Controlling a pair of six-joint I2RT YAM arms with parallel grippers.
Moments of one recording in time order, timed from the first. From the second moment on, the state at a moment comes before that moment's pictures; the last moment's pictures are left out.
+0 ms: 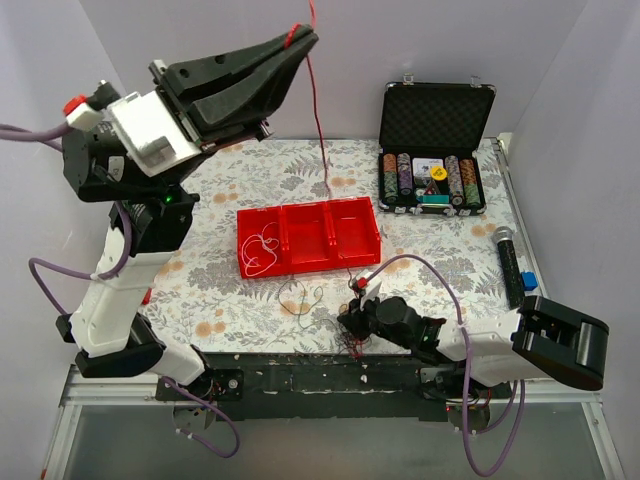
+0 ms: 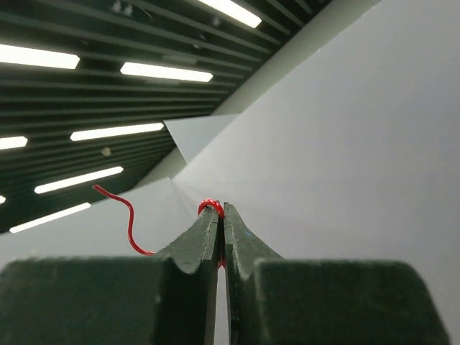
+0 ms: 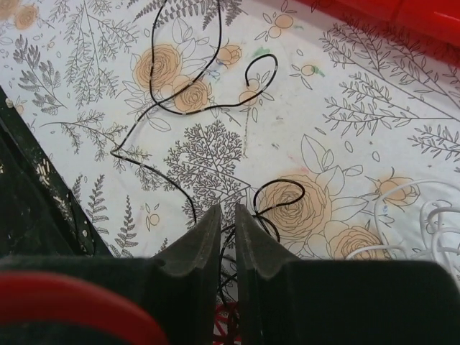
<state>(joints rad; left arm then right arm) -0.88 1.45 2.25 0.15 0.48 0.25 1.17 1.24 0.20 0.64 0.18 0.39</state>
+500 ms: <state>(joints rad) -0.88 1.53 2.28 0.61 0.43 0.74 1.21 1.27 0.15 0.70 0.19 0.44</state>
